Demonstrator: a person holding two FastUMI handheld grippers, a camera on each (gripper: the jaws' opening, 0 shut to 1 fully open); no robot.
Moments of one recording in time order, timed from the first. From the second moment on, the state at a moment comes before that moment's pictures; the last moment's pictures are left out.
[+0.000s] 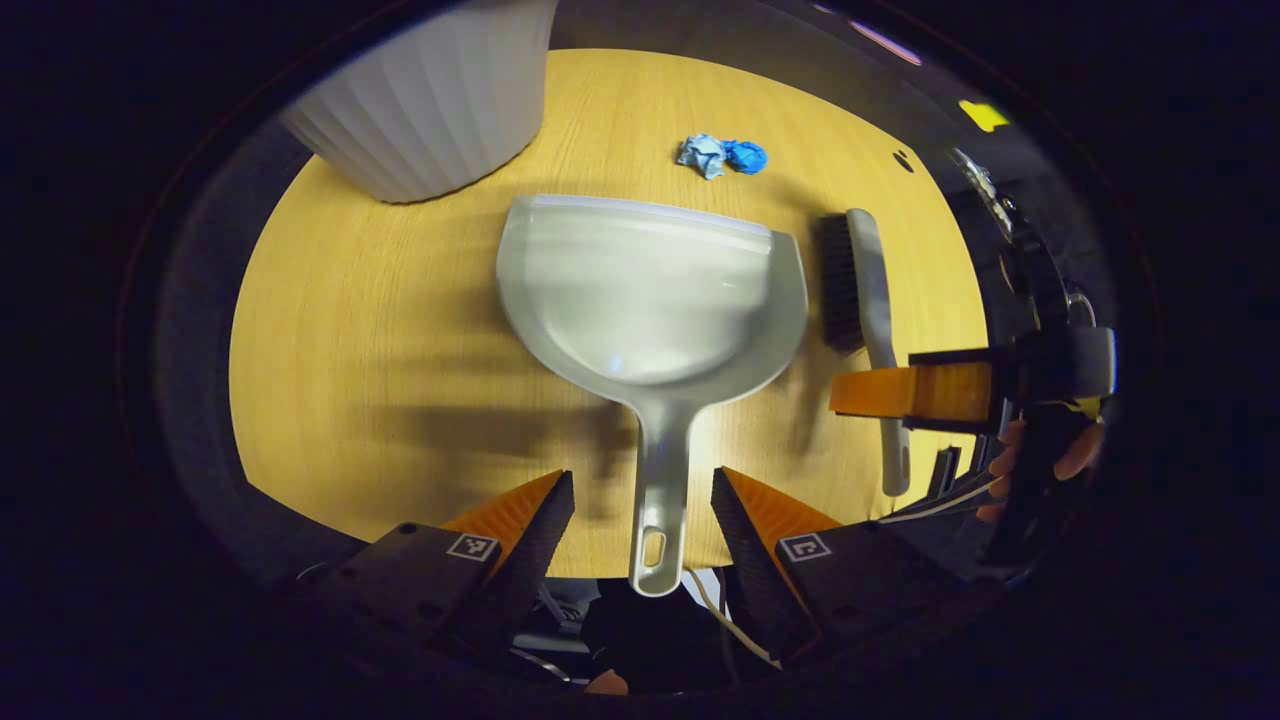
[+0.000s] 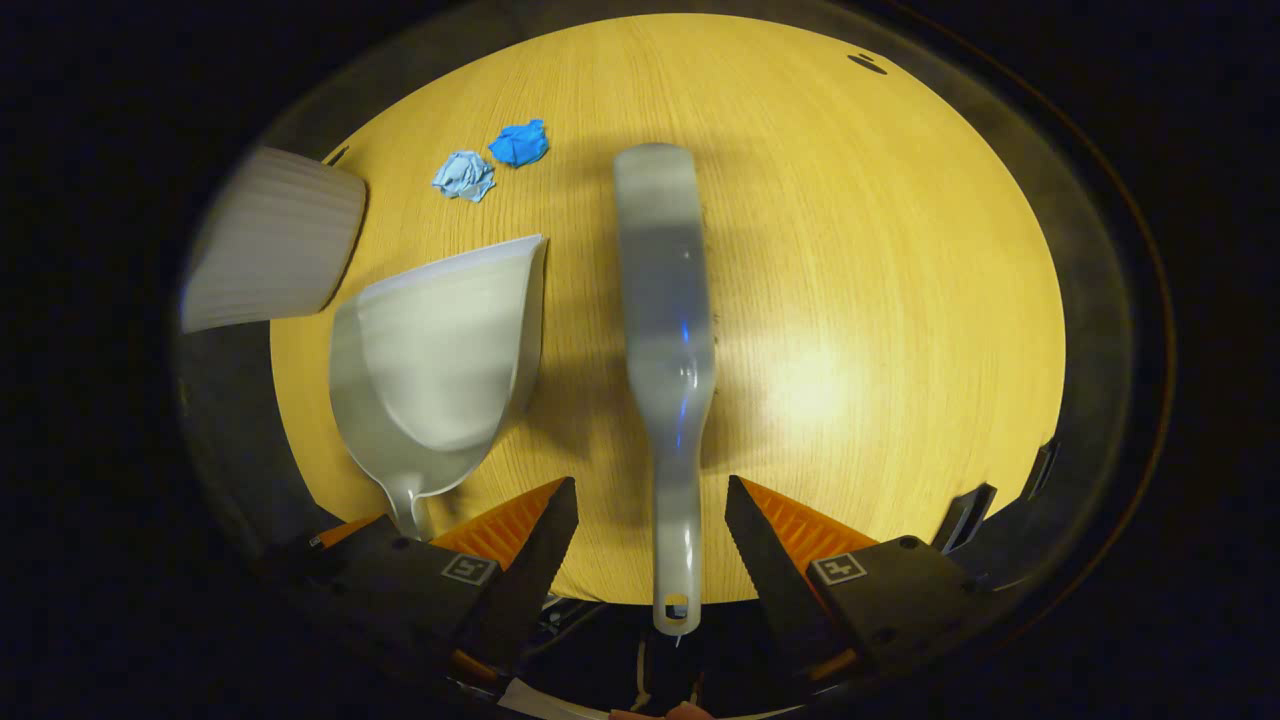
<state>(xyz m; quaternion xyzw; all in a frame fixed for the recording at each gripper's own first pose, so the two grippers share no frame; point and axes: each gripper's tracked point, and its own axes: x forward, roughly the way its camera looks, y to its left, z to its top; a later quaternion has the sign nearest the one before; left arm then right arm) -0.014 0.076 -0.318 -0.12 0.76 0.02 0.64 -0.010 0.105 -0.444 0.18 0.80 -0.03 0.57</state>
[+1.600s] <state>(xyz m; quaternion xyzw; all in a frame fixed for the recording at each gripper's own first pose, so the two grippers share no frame) 0.034 0.062 -0.373 -0.04 0.77 0.03 0.63 -0.002 0.106 -0.487 0.12 0.81 -0.04 0.58</state>
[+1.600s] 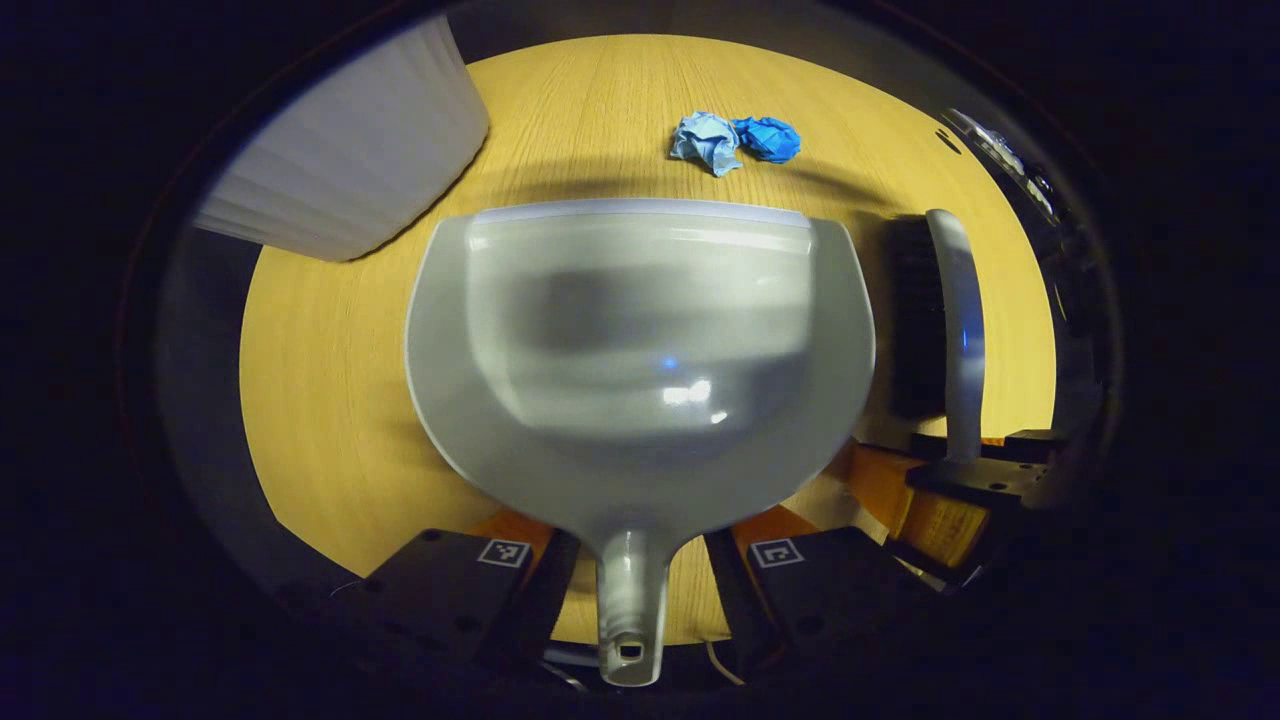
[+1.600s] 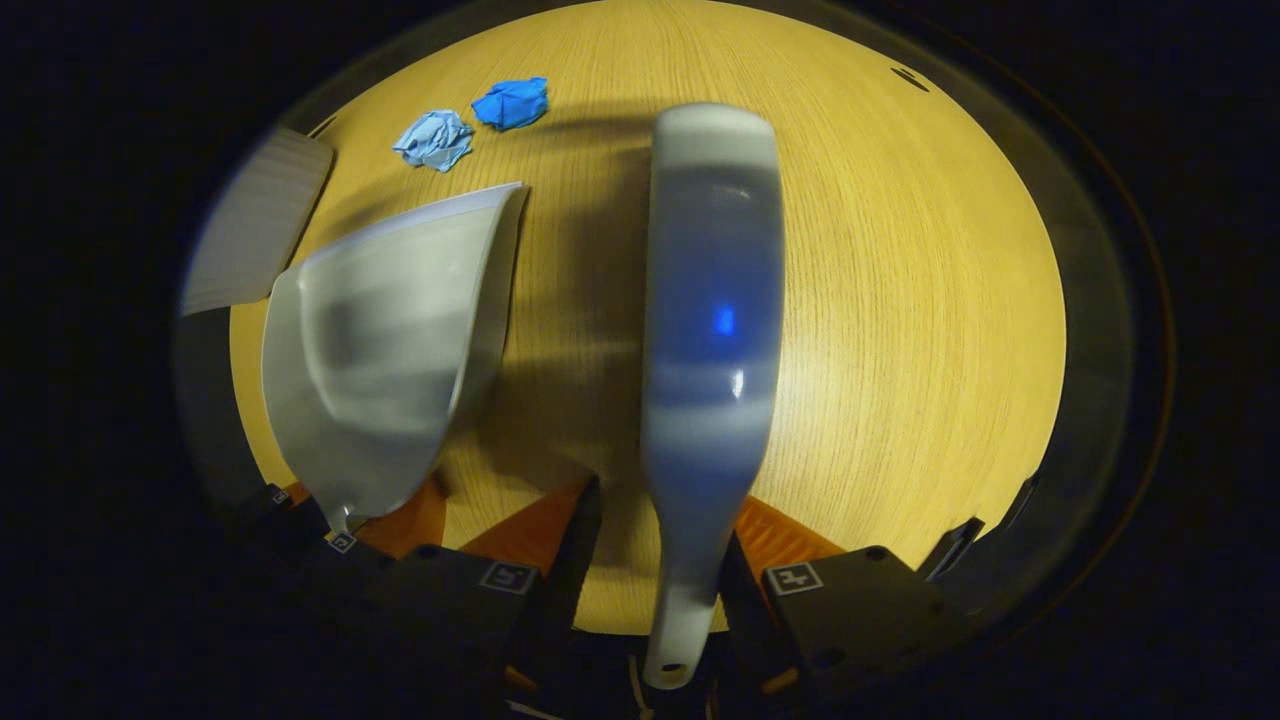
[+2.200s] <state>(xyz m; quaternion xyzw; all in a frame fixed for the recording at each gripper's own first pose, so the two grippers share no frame) 0.016 0.088 -0.367 -0.01 0.76 -0.02 0.65 0.020 0.080 -0.482 0.07 0.77 0.08 0.63</state>
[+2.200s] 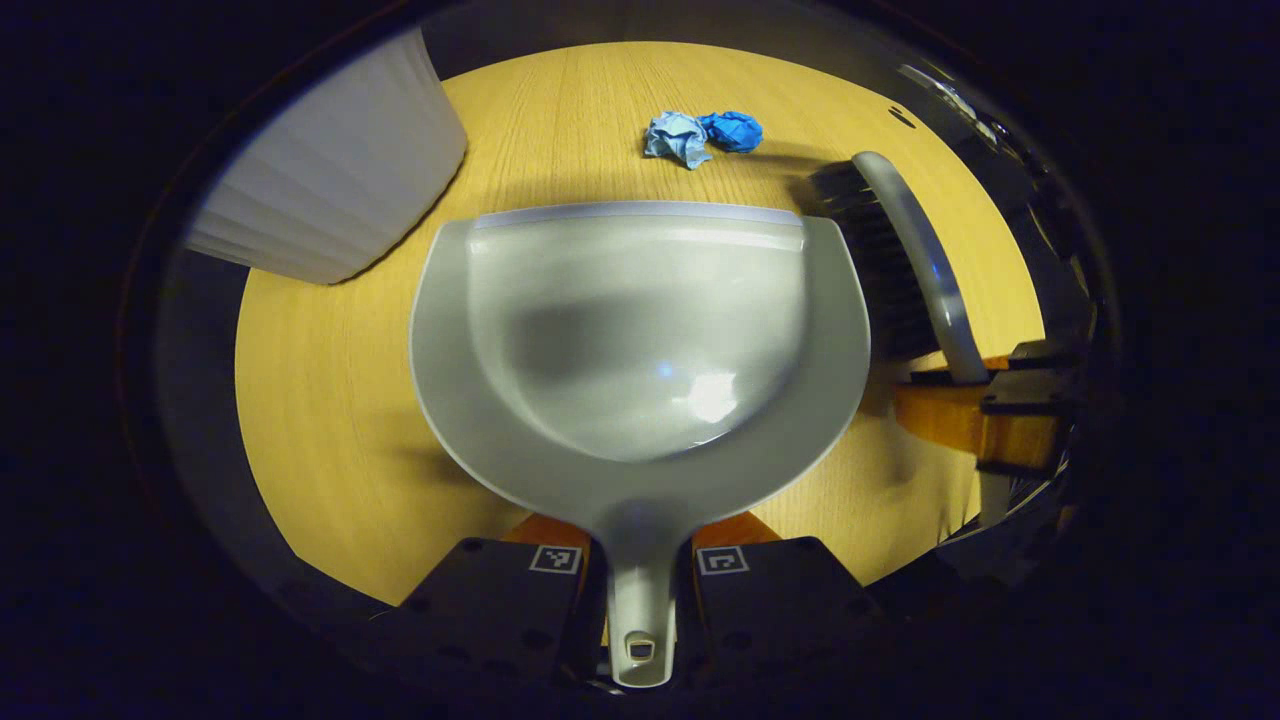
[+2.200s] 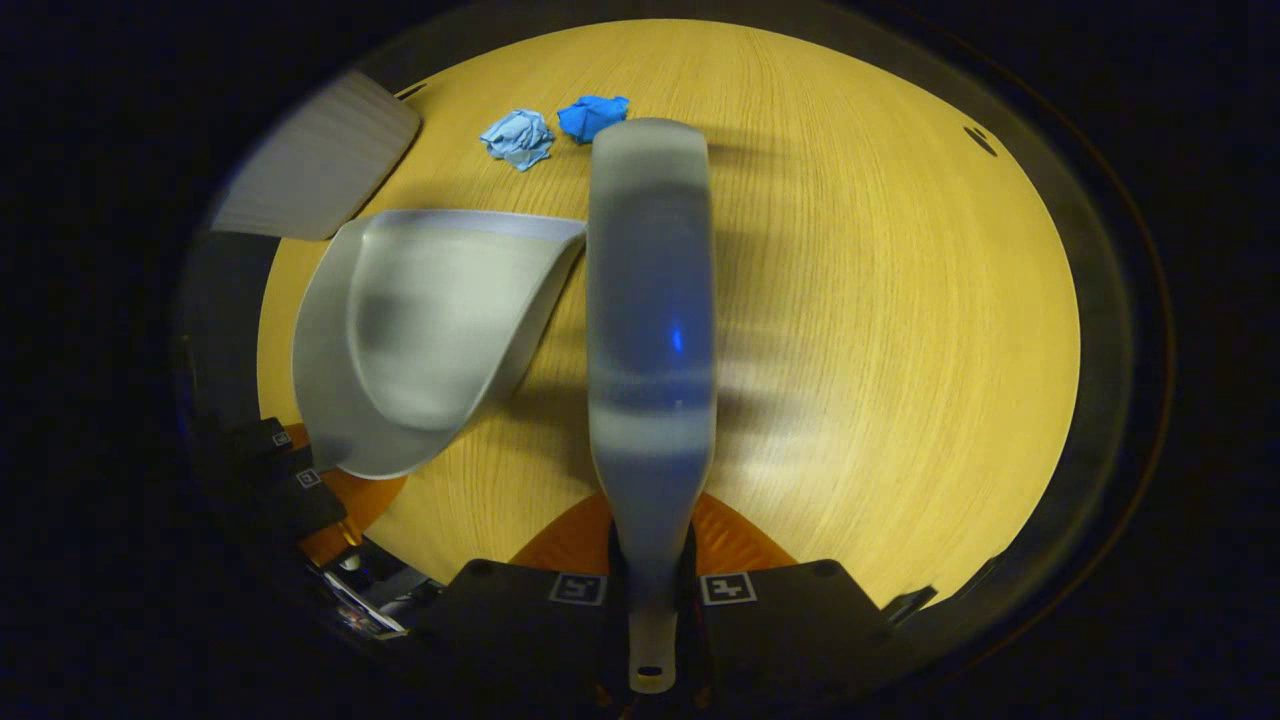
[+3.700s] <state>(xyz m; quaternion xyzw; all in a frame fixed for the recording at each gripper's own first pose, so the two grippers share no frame) -0.004 0.128 -0.364 0.13 0.75 -0.10 0.64 0.134 0.034 -0.505 -0.35 0.63 0.47 0.51</state>
